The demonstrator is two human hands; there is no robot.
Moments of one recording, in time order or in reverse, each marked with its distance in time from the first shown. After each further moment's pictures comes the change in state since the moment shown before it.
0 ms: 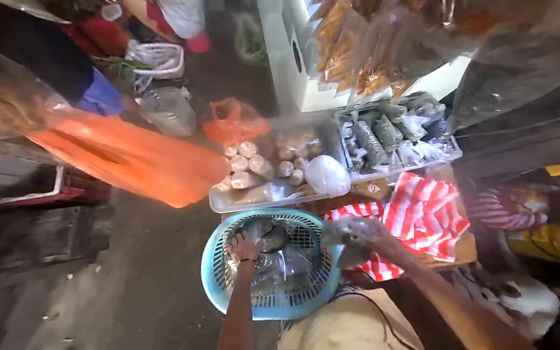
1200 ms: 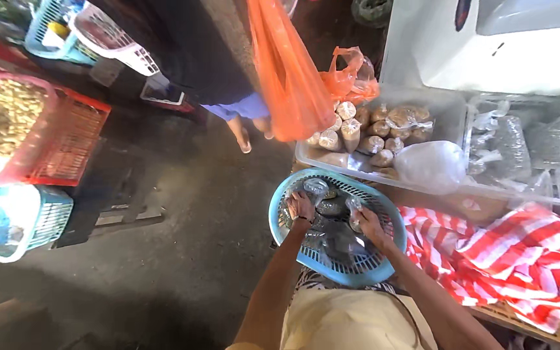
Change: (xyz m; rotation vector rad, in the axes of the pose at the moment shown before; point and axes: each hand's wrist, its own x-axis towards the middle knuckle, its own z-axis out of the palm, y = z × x) left_hand -0.029 -0.003 -0.035 -0.013 -0.147 -0.231; right_hand 0.086 0.094 0.189 -0.111 -0.248 0.117
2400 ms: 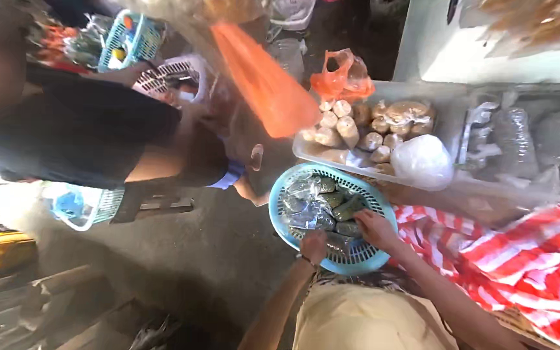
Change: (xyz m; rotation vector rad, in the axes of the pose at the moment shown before) left_hand -0.161 0.010 0.034 -0.076 -0.194 0.274; right_hand -0.054 -0.017 -0.059 -0.522 -0.204 -0.388
